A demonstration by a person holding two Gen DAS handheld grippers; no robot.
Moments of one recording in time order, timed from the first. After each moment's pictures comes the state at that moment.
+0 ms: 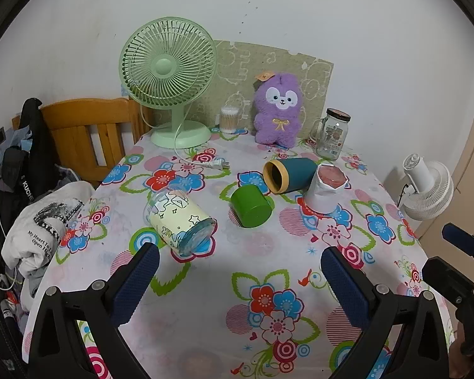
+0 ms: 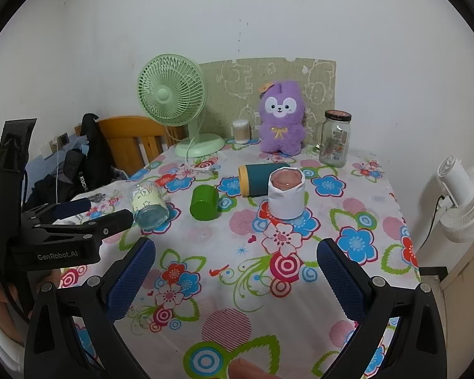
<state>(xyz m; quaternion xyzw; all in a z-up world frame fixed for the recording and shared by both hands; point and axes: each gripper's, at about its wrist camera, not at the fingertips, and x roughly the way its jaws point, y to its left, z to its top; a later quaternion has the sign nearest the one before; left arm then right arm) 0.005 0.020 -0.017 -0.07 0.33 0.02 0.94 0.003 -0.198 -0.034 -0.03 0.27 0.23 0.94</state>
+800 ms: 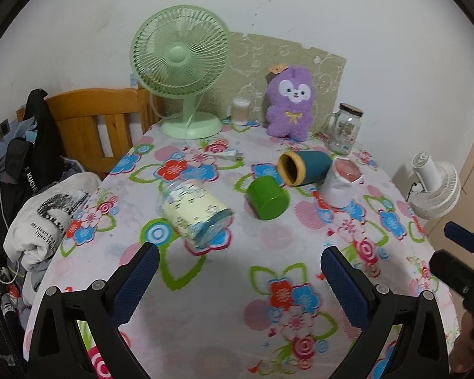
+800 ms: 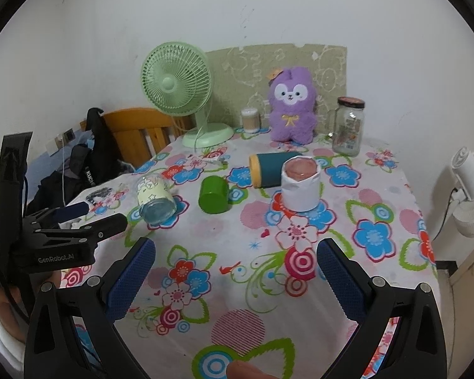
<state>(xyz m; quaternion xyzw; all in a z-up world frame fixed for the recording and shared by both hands) 0.008 0.039 -0.030 -0.07 0.35 0.04 0.93 0.025 -0.180 -0.045 -0.02 0.30 0.25 0.92</state>
